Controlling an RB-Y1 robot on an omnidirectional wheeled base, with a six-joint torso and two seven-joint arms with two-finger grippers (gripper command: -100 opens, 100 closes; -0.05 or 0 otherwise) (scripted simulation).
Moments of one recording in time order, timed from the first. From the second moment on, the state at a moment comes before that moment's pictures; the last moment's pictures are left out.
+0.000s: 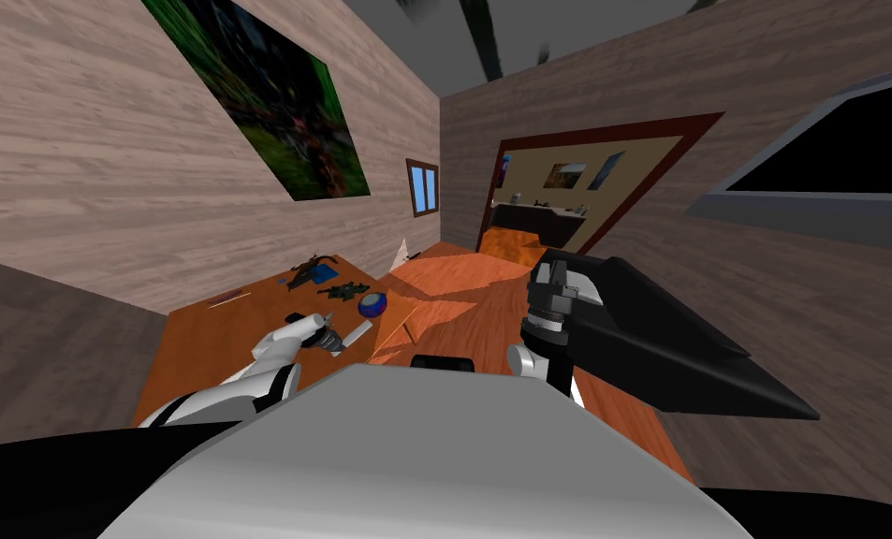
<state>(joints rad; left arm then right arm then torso) -0.13 0.62 0.47 -0.74 0.51 1.06 0.30 0.49 -0.01 0.04 -2.27 -0.08 -0.59 0.15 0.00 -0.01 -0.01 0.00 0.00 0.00</state>
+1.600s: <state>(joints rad) -0.15 0.58 0.46 -0.60 0.53 1.07 0.30 0.49 -0.01 0.04 -2.27 -0.08 -0.59 0.15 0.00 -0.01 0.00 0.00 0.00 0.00</state>
